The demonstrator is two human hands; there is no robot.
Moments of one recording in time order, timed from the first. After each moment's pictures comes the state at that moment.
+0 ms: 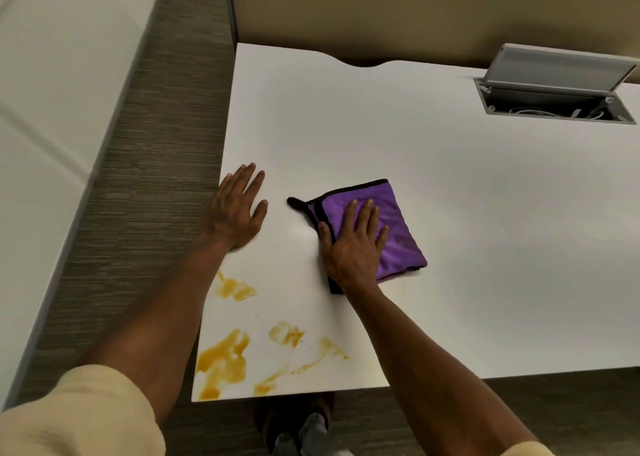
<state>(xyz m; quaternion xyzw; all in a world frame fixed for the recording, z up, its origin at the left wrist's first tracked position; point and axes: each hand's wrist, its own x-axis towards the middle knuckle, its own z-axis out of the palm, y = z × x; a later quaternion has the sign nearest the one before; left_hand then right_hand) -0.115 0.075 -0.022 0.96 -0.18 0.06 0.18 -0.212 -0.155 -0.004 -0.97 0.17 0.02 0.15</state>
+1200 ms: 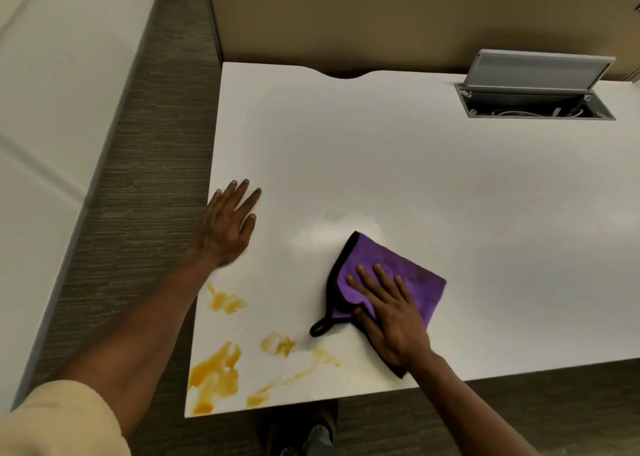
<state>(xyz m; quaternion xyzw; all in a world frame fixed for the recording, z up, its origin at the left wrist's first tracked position) -0.117 0.077 -0.025 0.96 -0.22 0.05 0.17 -0.339 -0.256 -0.004 -0.98 -0.08 0.06 0.15</state>
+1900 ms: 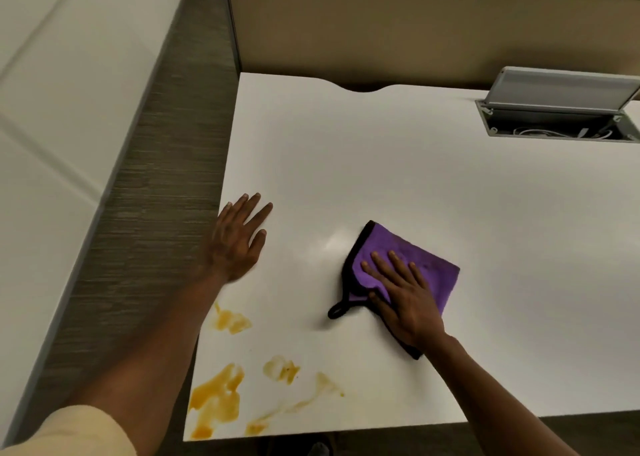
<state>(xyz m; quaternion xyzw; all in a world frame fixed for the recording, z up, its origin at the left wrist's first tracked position) -0.118 0.074 -0.024 0.96 -0.21 0.07 0.19 -0.267 -0.286 0.002 -0.98 -0.08 0.08 0.14</state>
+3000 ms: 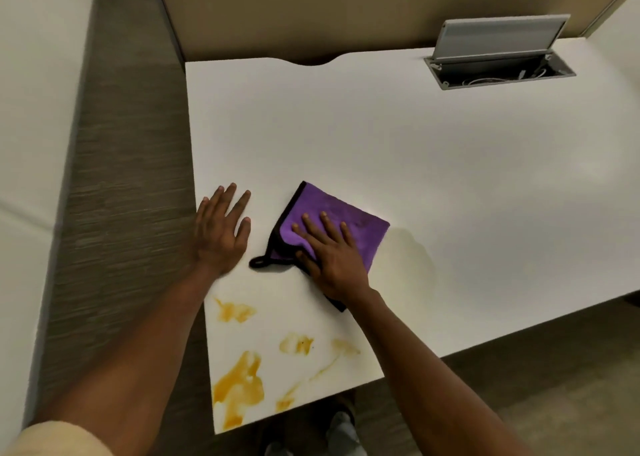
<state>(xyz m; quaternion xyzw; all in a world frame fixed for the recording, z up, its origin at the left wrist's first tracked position) -0.121 0.074 -0.015 0.95 -0.21 0.07 0.21 -0.239 -0.151 0.008 -0.98 -0.01 0.05 0.18</state>
